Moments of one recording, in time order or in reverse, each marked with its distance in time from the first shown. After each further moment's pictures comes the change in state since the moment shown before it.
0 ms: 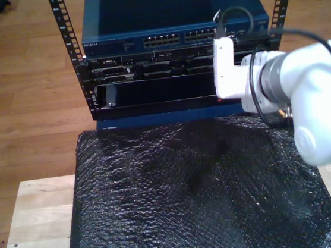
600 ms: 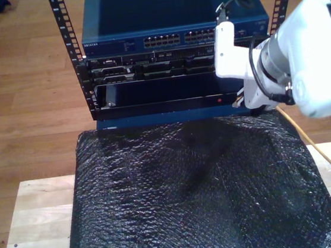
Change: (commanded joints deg) left arm 0.0 0.0 0.0 0.0 0.0 0.0; right arm 2.5 -0.3 -14.1 11.2 31.5 0.3
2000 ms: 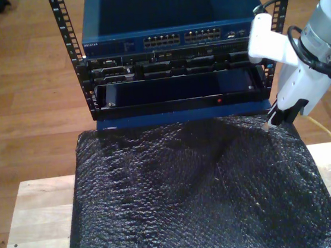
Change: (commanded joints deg) left arm -5.9 0.8 -9.8 4.0 19.6 -3.5; right arm -7.4 -5.4 -9.0 10.2 39.6 2.2
